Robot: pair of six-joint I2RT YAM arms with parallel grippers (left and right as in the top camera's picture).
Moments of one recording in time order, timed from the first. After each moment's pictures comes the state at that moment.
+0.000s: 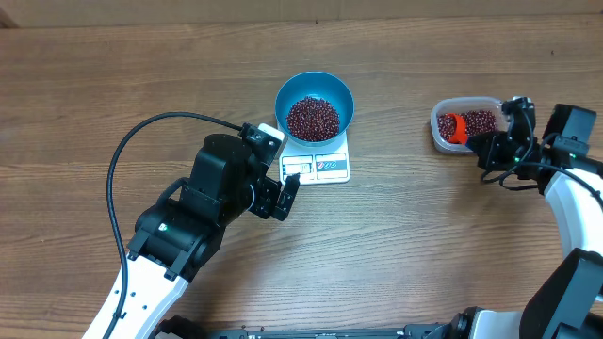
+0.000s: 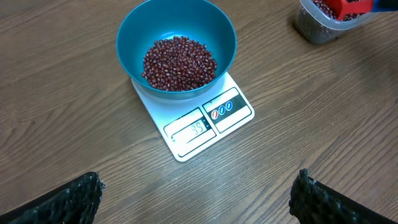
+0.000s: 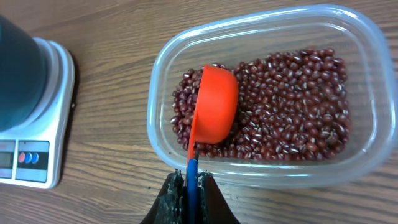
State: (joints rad) left arm -0.49 1.09 1.03 -0.69 0.05 -0.02; right arm -0.39 1.55 0.99 -0.47 -0.56 -0.21
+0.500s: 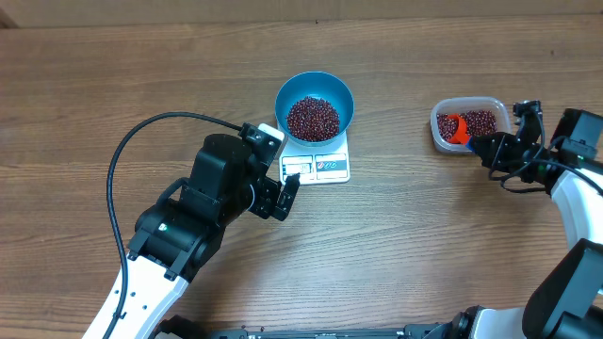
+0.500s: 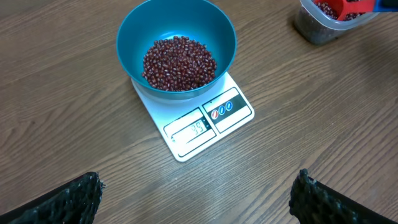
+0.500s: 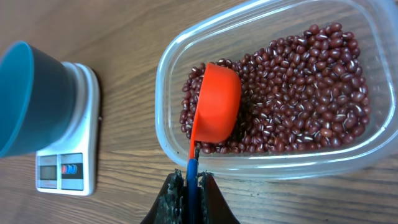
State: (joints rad) left arm -0.49 1.09 1.03 -0.69 0.05 -0.02; right arm -0.45 1.58 0.99 -0.47 -0.68 -0.11
